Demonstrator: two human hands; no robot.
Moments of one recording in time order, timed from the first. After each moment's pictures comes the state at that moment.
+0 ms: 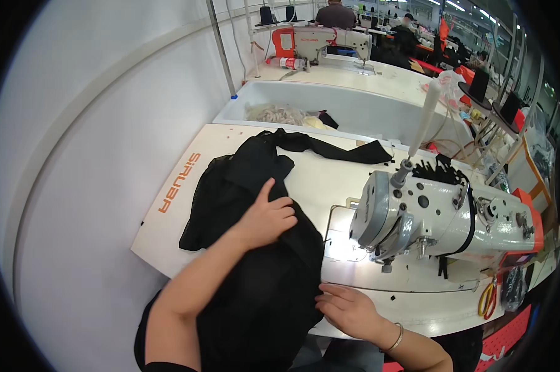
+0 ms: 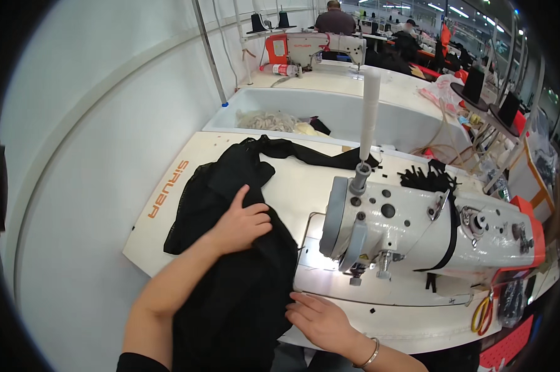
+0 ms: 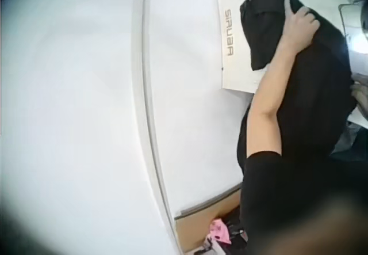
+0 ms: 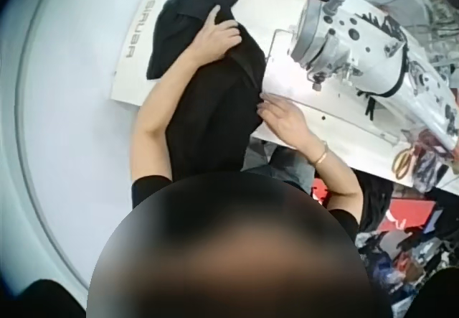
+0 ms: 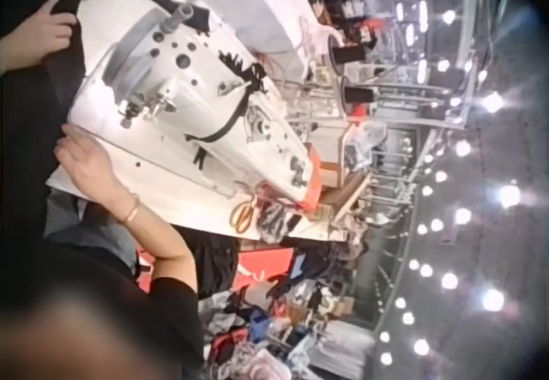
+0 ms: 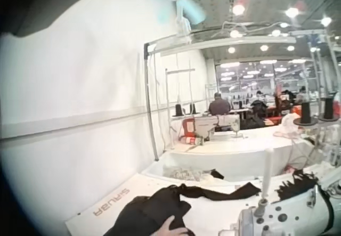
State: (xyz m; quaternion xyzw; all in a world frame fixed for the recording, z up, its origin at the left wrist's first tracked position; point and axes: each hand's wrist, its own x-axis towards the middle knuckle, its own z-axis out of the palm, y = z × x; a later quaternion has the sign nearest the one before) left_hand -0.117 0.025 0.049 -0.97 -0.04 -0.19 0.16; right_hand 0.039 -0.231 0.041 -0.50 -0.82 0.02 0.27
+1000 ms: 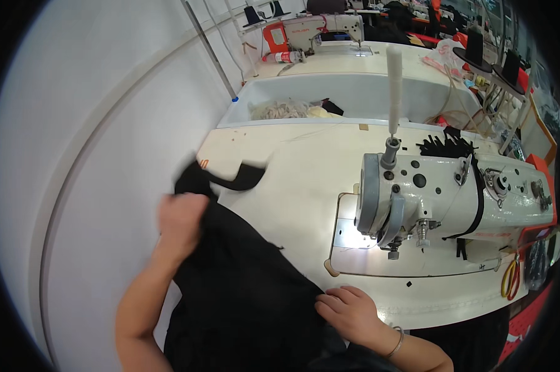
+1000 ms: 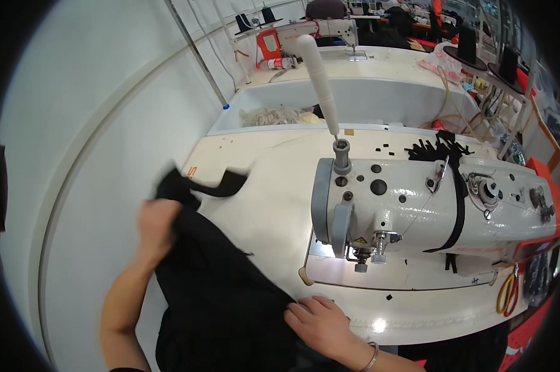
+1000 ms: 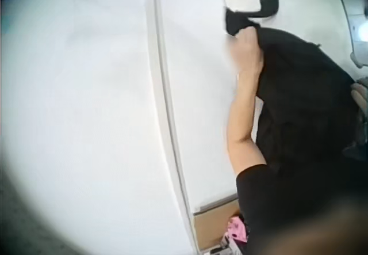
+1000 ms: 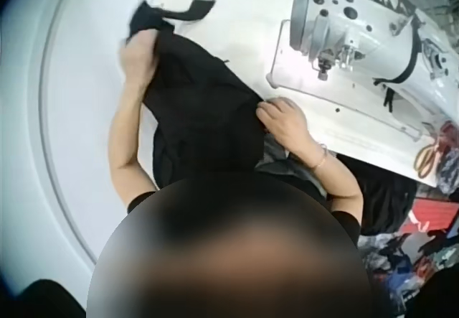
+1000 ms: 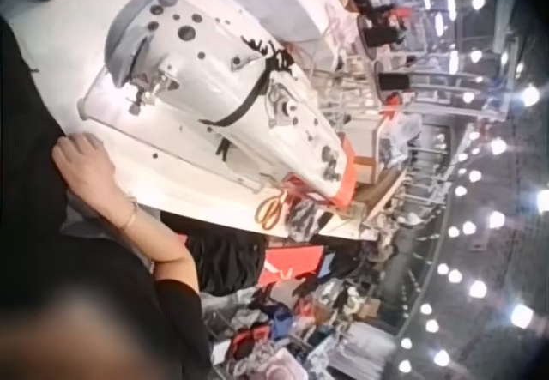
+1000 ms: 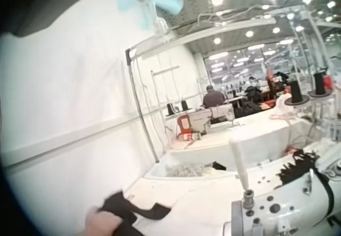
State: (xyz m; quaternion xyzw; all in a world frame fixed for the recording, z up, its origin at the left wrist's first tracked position) left_hand -0.242 0.012 0.149 -0.91 -0.31 -0.15 0.23; right_hand 0.009 -0.243 0.044 -0.53 -0.79 0.00 0.30
